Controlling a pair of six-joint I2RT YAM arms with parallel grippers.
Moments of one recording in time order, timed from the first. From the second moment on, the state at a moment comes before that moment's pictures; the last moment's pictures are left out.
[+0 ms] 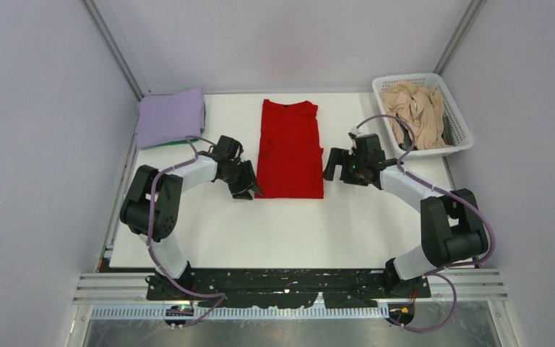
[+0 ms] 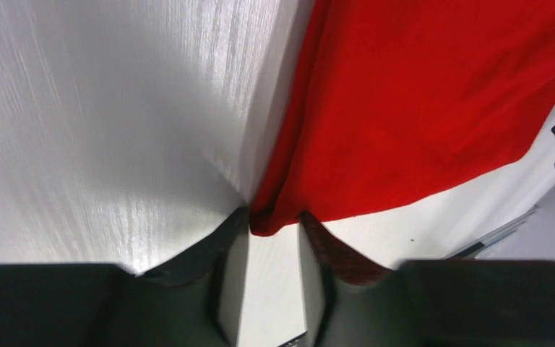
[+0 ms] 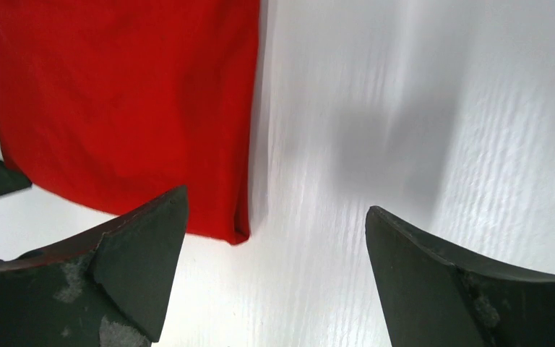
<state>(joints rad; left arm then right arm) -0.37 1.78 1.03 -0.41 0.36 -0.69 0.26 1.49 0.80 -0.21 -0.22 0.39</state>
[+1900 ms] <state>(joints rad) -0.37 1.15 0.98 -0.70 0.33 -0.63 0.43 1.21 0.94 -0.42 -0.60 0.32</state>
